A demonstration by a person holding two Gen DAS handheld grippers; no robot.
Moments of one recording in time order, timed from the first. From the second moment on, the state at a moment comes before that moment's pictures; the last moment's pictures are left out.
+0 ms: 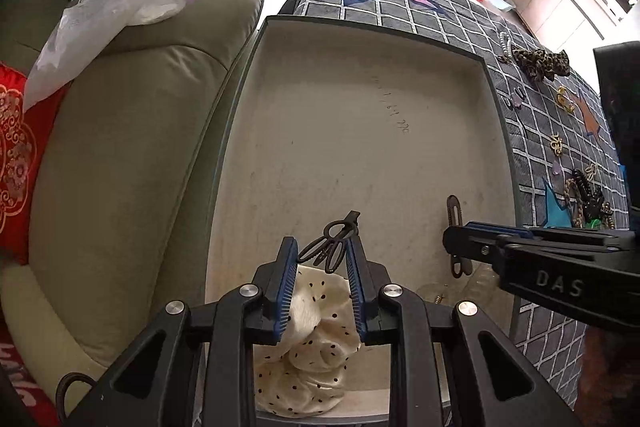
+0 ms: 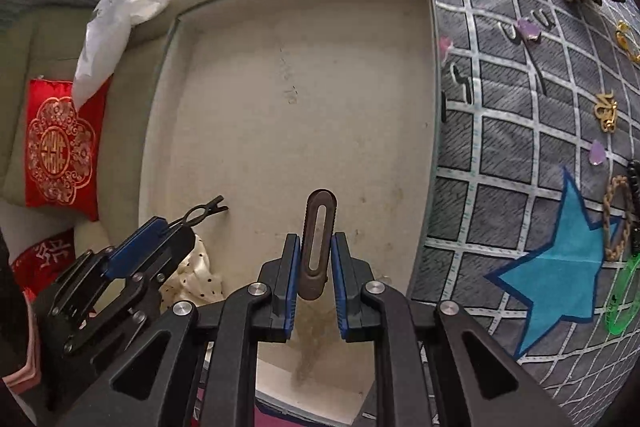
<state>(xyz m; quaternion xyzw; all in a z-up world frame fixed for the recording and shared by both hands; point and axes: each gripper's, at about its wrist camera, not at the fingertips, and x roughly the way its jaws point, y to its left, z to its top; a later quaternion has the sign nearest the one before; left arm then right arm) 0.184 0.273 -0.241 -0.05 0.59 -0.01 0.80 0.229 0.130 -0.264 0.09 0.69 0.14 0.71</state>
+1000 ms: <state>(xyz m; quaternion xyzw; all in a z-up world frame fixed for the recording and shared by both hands) 0.165 0.256 -0.225 0.00 0.59 0.02 0.80 0.227 0.105 -0.219 0.14 0.66 0.16 0.72</state>
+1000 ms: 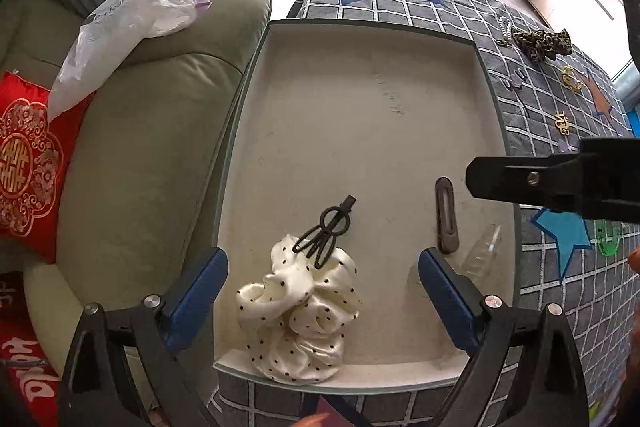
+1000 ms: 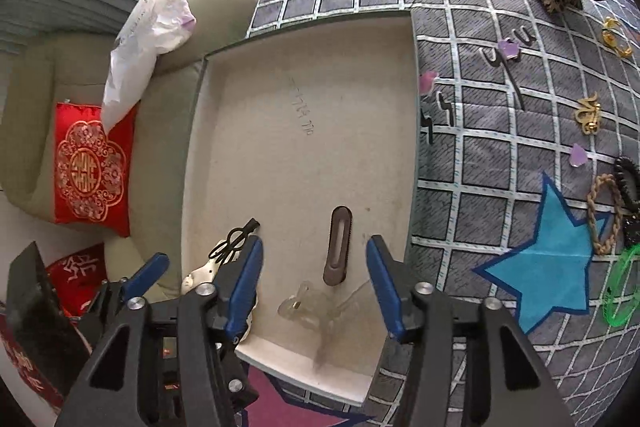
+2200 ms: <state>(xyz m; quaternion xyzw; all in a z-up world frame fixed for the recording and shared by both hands) 0.101 0.161 -0.164 0.06 0.61 -0.03 0.79 0.129 -0.055 -0.172 0.24 0.63 0.08 0.74</state>
